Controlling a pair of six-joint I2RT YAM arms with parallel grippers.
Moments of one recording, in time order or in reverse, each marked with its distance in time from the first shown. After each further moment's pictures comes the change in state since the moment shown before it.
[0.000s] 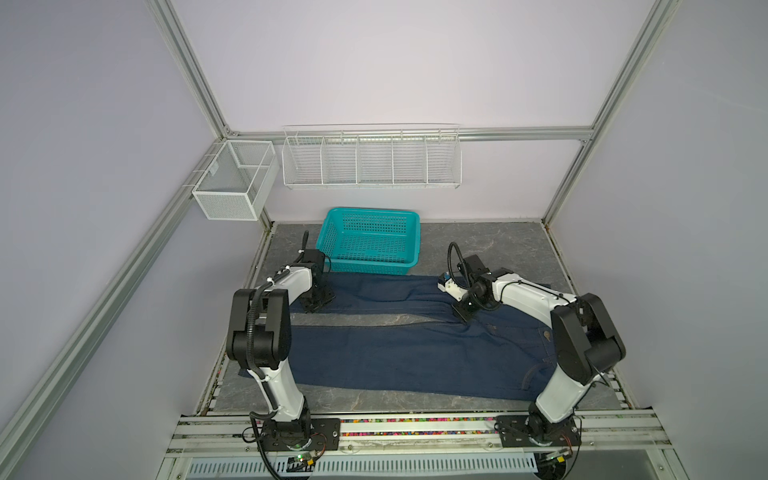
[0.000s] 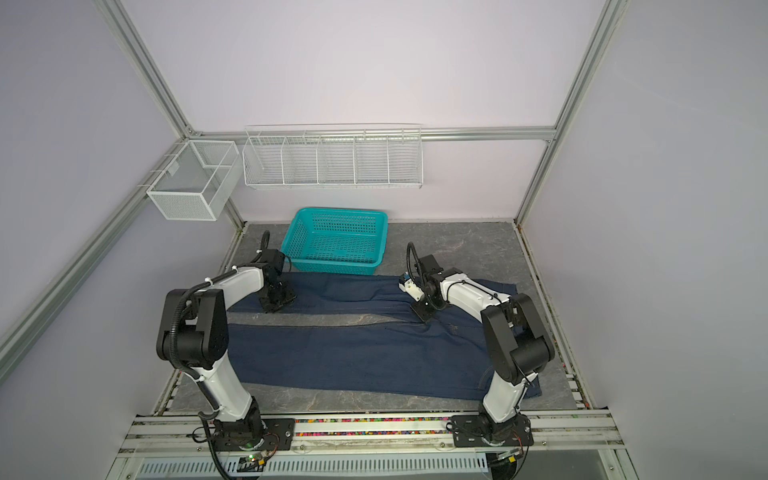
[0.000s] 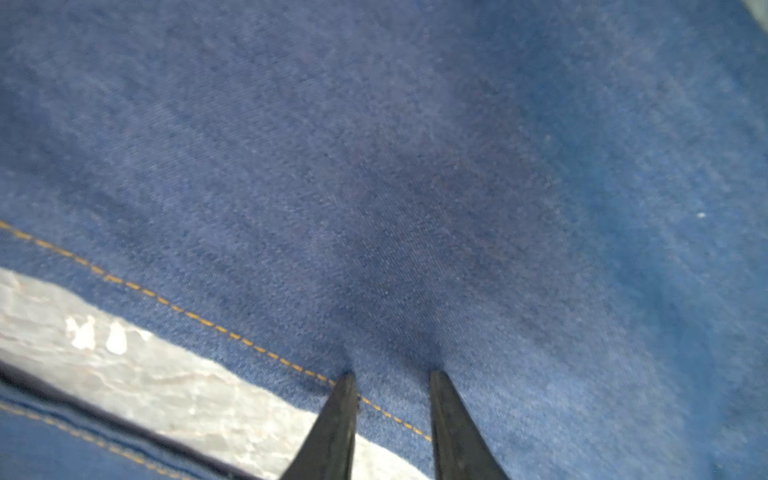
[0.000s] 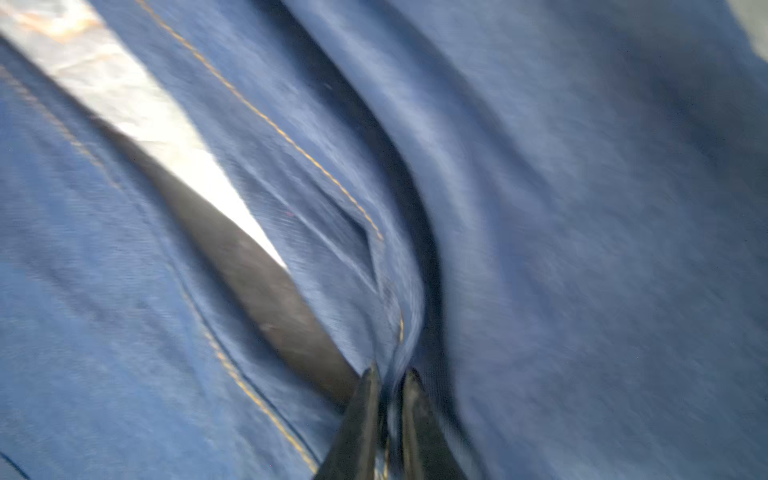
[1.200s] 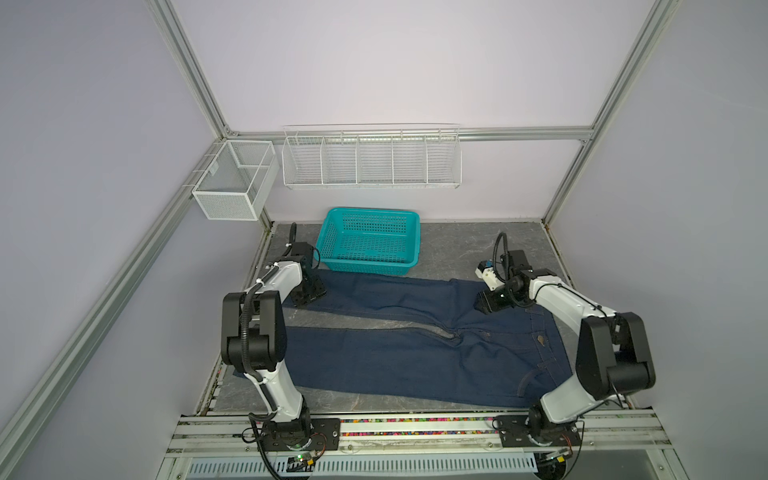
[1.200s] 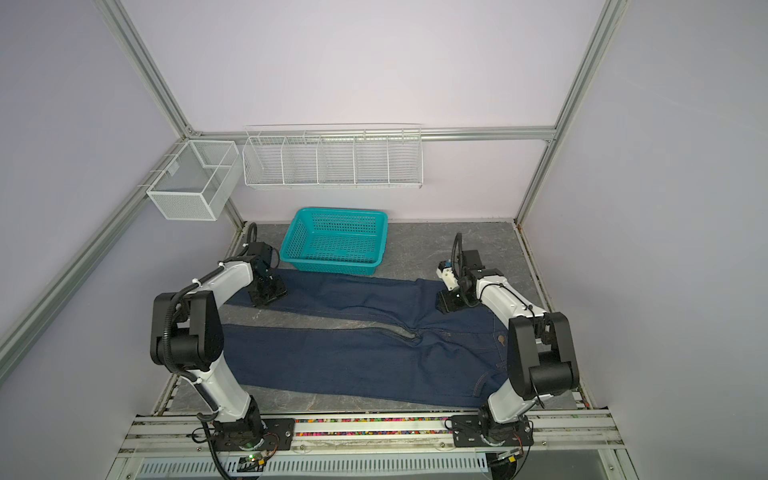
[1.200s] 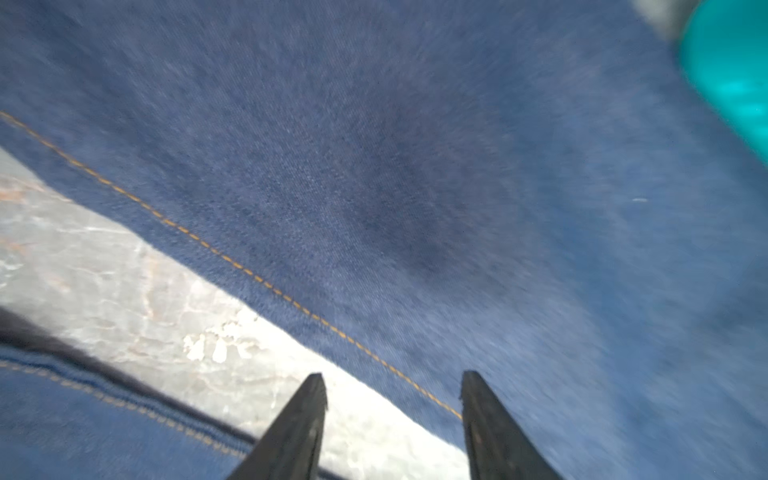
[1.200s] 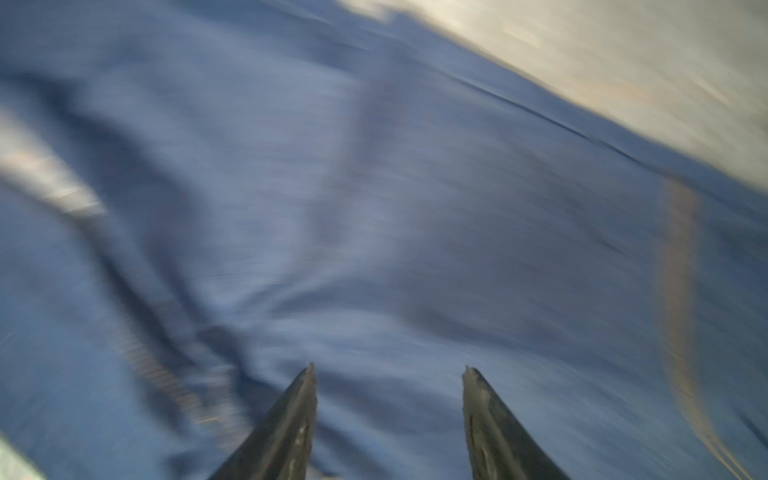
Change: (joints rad) left arm 0.058 -0.042 0.075 -0.084 0.018 0.101; right arm -0.358 -0.119 -0.073 0.000 -0.068 0.140
